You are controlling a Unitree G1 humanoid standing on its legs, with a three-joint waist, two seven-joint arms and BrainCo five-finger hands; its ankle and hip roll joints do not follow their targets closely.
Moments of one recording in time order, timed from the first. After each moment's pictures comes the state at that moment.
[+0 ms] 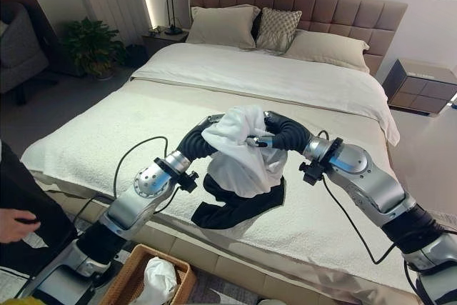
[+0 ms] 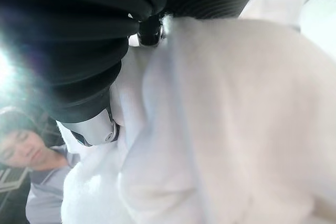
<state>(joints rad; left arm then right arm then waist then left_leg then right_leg) -0.43 0.47 -0.53 -0.04 -0.34 -0.10 -0.07 -0.45 -0.95 0.44 -0.18 0.74 -0.01 0.35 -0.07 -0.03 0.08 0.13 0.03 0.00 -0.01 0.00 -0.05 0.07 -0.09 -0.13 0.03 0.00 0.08</state>
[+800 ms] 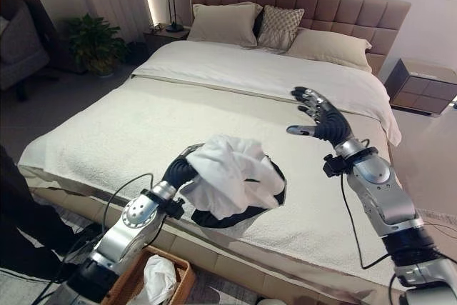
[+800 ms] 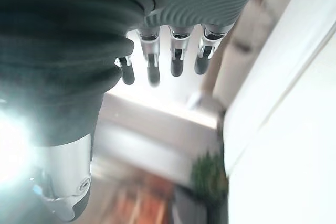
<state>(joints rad) -0.09 0.43 -0.36 -0.05 -0.34 -0.10 -0.04 -0.26 -0.71 0.09 0.02 0.52 -0.06 0.05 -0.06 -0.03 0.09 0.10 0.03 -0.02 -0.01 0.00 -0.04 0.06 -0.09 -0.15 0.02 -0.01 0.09</state>
